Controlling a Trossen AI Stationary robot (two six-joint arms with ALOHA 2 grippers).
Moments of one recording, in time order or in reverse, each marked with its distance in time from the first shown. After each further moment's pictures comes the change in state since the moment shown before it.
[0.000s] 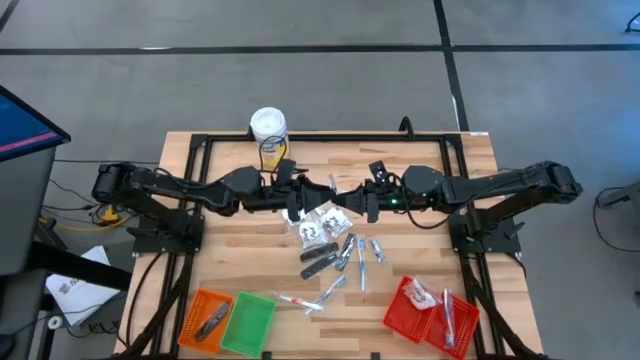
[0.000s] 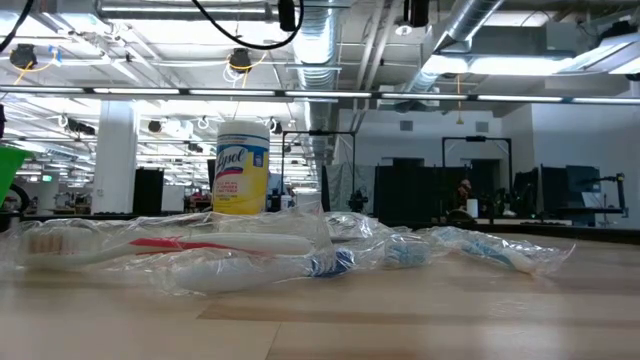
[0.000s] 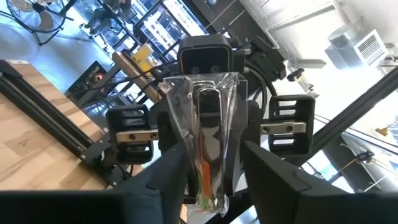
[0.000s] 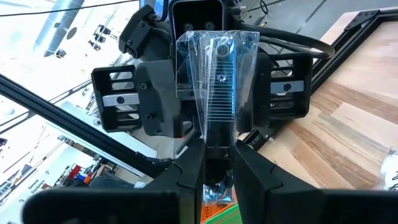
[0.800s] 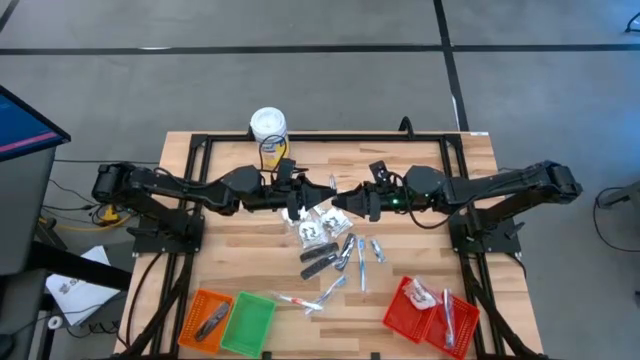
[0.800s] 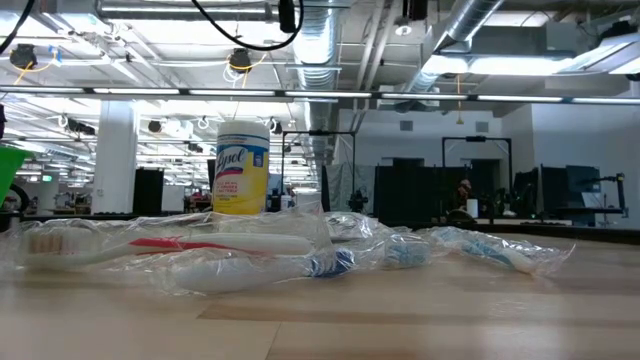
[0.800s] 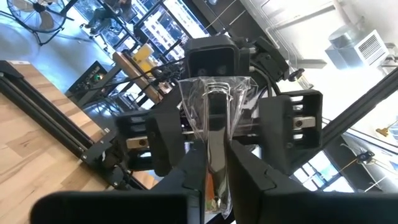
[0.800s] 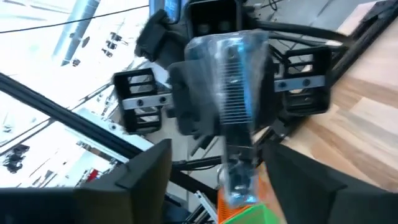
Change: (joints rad) left arm 0.003 -0.001 0.000 0.000 0.007 -0.001; right arm 0.015 -0.001 0.000 0.044 -0.014 0.054
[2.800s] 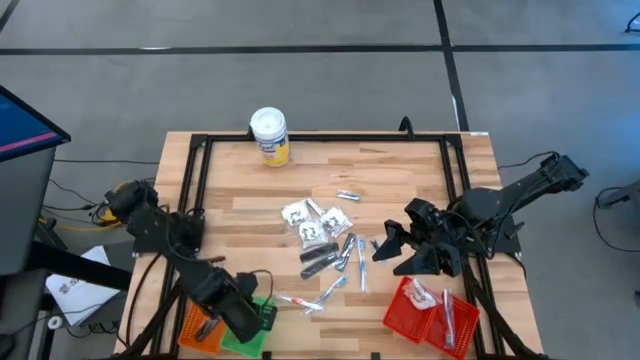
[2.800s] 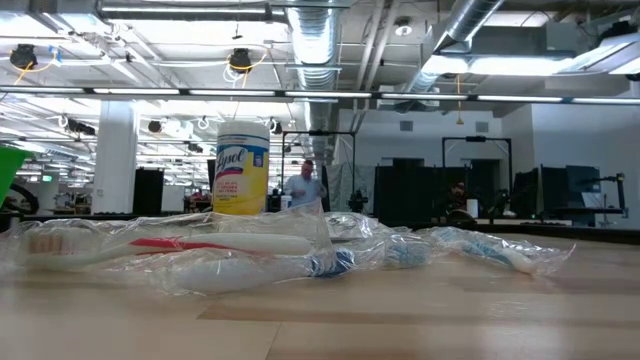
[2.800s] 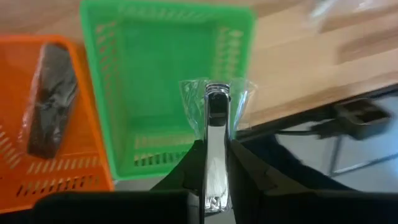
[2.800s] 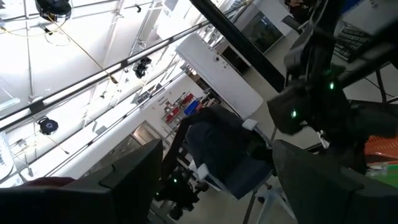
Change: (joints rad) left arm -0.737 0.272 0.399 -1.550 0.130 -1.288; right arm 0.351 -0.163 0.000 0.051 -0.173 -0.140
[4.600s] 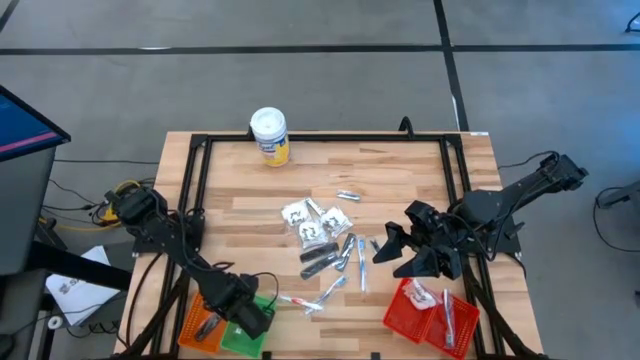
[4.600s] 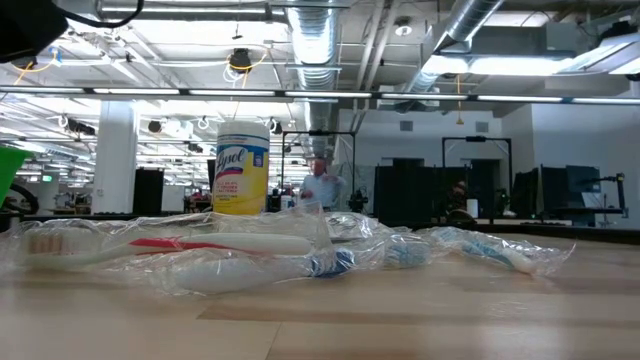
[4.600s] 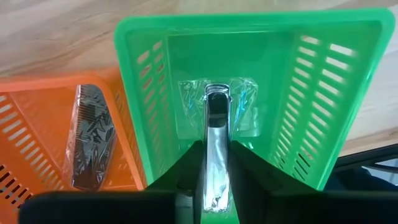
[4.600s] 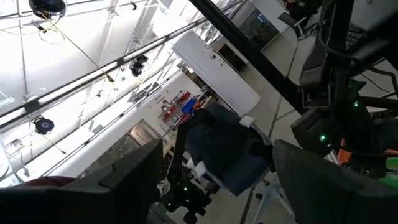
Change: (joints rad) left arm 0.030 0.074 -0.138 0.061 0.116 0.108; right arm 0.018 0.000 0.000 -0.019 0.022 0.004
